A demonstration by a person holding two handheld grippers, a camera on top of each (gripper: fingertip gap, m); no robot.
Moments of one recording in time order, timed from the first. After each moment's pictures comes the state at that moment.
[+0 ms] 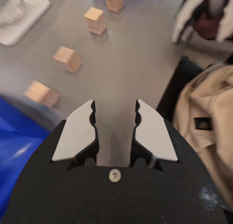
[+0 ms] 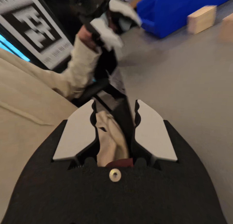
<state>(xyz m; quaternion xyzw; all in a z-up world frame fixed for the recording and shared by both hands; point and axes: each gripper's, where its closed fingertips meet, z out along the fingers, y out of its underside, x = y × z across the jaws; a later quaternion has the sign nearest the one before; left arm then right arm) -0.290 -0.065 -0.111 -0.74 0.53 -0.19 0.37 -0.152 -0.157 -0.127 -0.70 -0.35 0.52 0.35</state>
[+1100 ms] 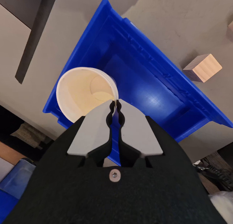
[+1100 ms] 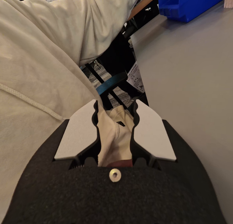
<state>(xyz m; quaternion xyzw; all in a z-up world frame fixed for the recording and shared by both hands) -0.441 0.242 -0.068 -0.86 0.50 0.00 0.12 -0.151 -0.187 -0.135 -0.67 -0.35 0.58 0.30</state>
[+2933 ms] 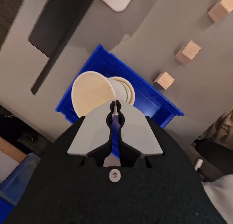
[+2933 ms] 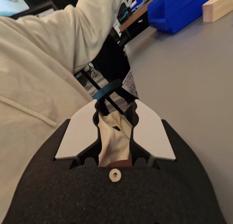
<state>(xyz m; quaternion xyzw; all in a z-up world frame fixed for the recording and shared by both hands) -0.424 0.221 0.020 -0.84 0.50 -0.08 0.19 -0.141 -0.173 -0.128 -0.67 -0.32 0.58 0.33</state>
